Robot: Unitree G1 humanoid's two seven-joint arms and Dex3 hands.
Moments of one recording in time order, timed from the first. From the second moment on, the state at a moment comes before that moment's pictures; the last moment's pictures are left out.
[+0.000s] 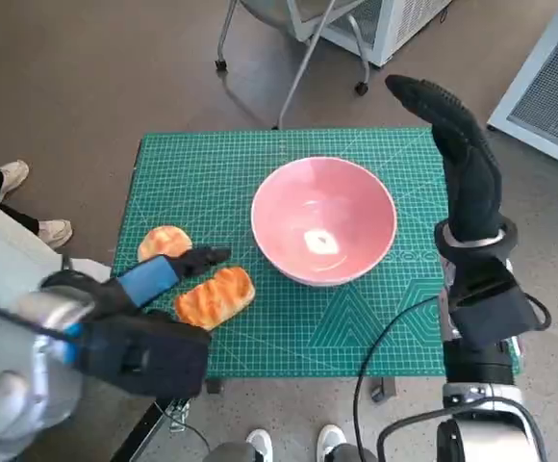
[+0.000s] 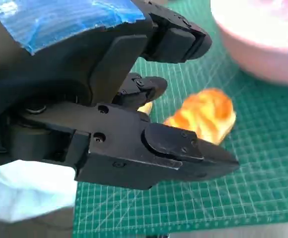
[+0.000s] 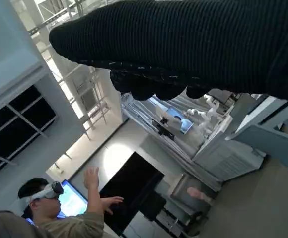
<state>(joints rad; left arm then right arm) -0.41 0.95 -0.44 -0.58 0.66 0.64 -1.00 -0.74 -0.19 -0.10 0.61 -0.03 -0.93 0.15</state>
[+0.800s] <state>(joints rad) -0.43 0.73 -0.53 -0.21 0.83 0.48 -0.90 -0.73 -0.19 -0.10 0.60 -0.03 -0.92 0.13</state>
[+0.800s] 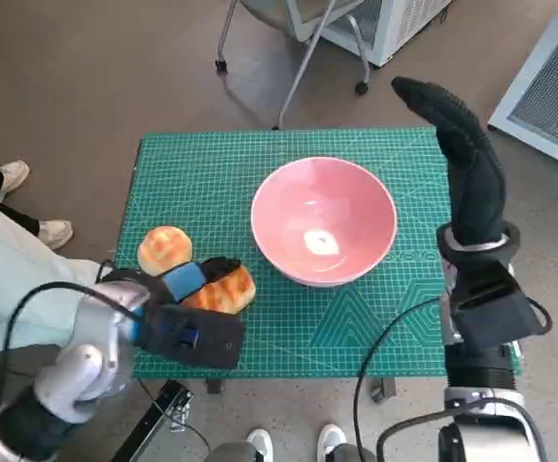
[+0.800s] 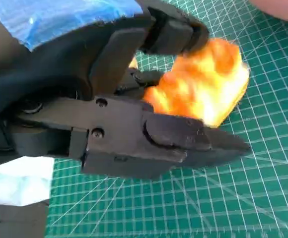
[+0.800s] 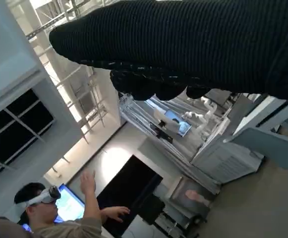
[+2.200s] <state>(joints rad) -0.41 0.73 -0.13 -0.36 0.82 0.31 -0.63 -0.73 -0.19 -0.10 0.63 0.00 -0.94 0.13</state>
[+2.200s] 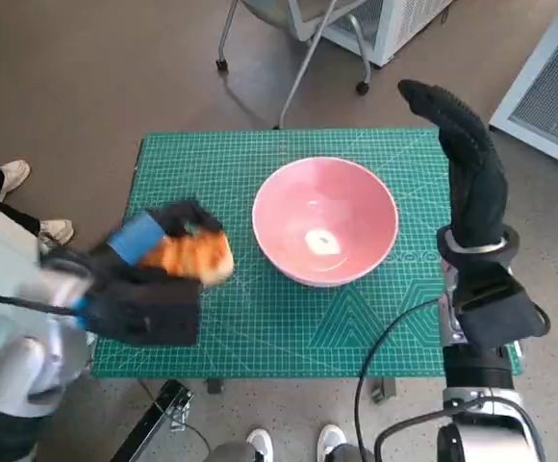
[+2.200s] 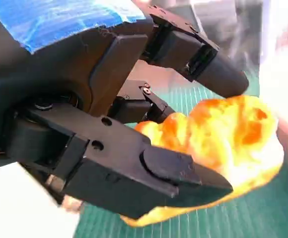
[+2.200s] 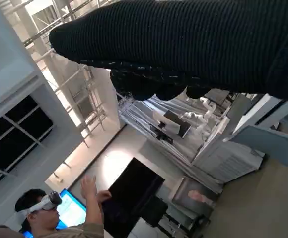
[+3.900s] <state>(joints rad) -1.02 0.31 -0.47 0.54 0.81 -0.16 -0.27 -0.67 -0.20 -0.11 0.56 0.04 -0.94 0.13</state>
